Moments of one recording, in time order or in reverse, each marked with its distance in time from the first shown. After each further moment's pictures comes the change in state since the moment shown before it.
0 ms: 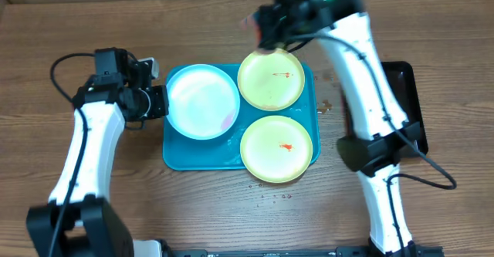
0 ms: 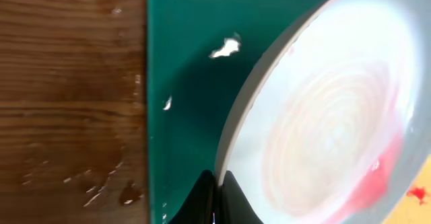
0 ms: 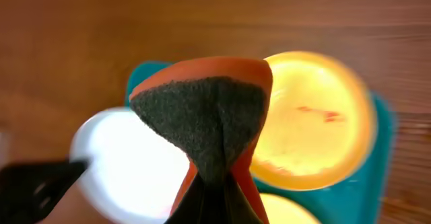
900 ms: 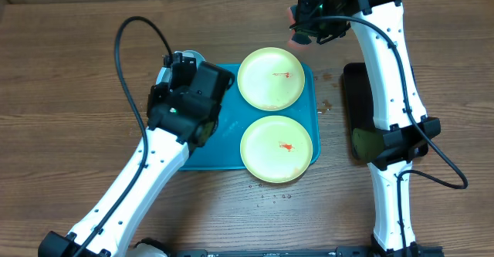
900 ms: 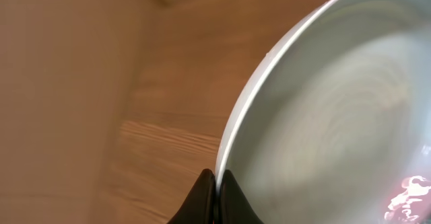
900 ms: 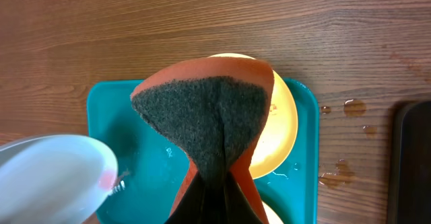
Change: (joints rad) left arm -0.590 -0.145 0.000 -0.025 -1.248 -0.211; right arm -0.135 0.001 0.000 -0.072 -0.002 -0.004
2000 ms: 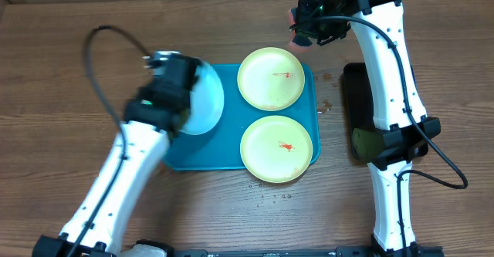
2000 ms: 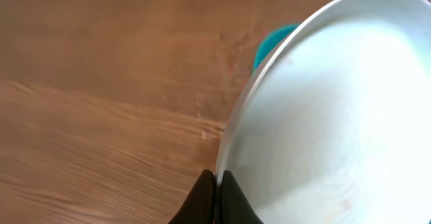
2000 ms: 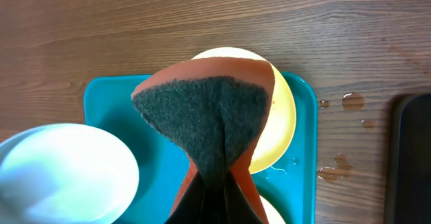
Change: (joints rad) left arm 0.230 0.003 0.000 0.016 0.491 -0.023; right arm 0.000 0.000 0.000 -0.018 0.000 -0.001
